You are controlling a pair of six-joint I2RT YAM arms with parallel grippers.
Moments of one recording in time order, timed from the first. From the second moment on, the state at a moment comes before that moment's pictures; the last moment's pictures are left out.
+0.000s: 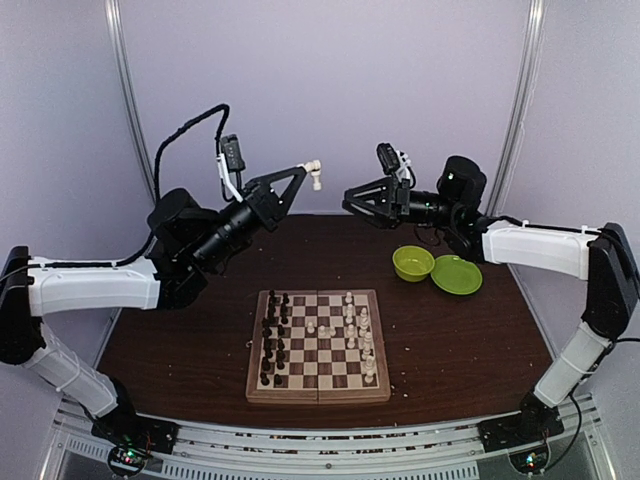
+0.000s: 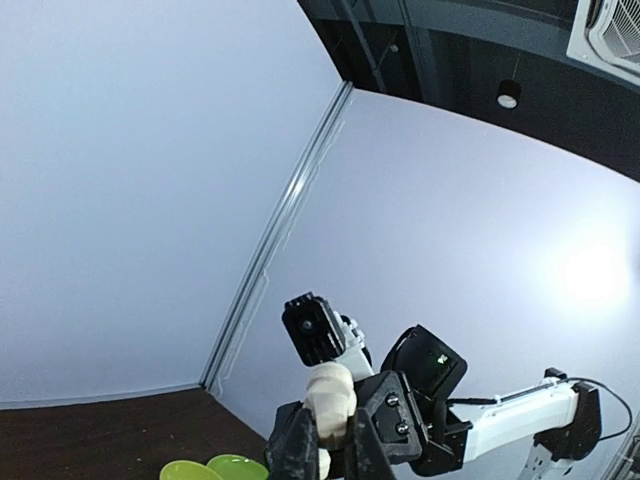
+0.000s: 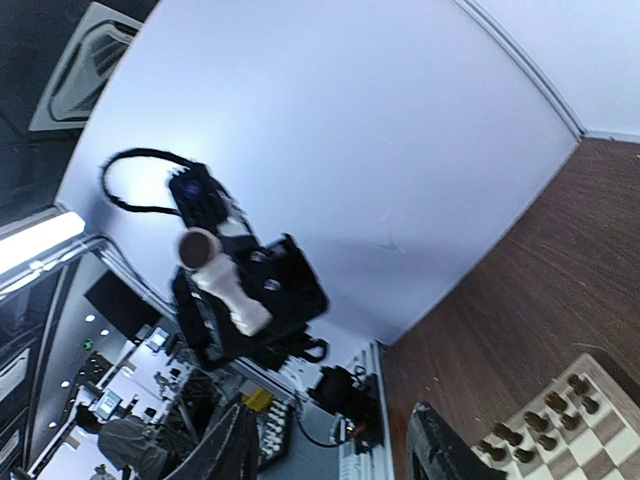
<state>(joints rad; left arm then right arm) -0.88 1.43 0.94 0.92 0.08 -0.51 0.56 1.62 1.16 0.66 -0.95 1.01</state>
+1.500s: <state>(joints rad) -0.89 1.64 1.02 1.27 0.11 -0.86 0.63 1.70 1.24 1.01 -0.95 1.24</state>
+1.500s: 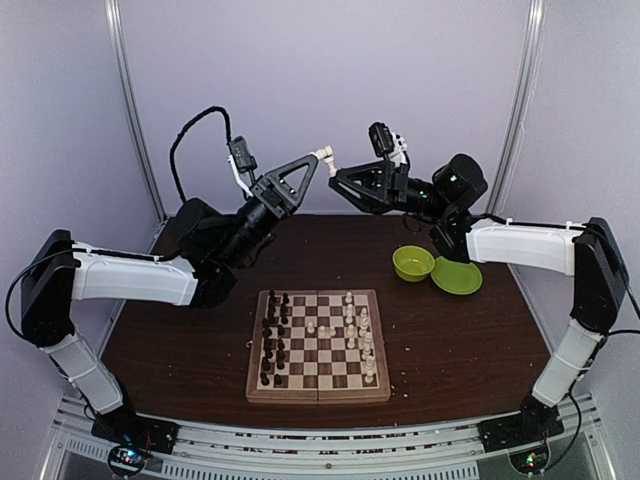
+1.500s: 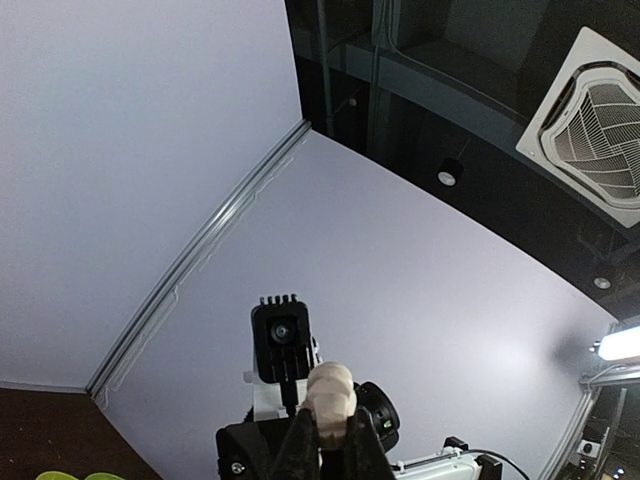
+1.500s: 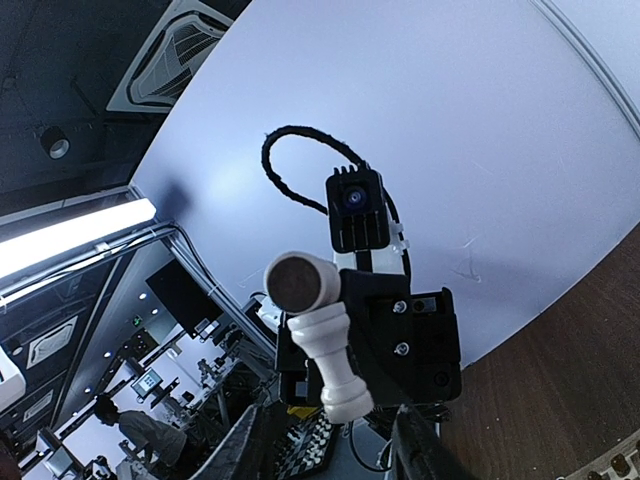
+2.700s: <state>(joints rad) -0.89 1.59 0.97 1.21 0.10 -0.80 0.61 1.69 1.22 0.87 -1.00 1.06</state>
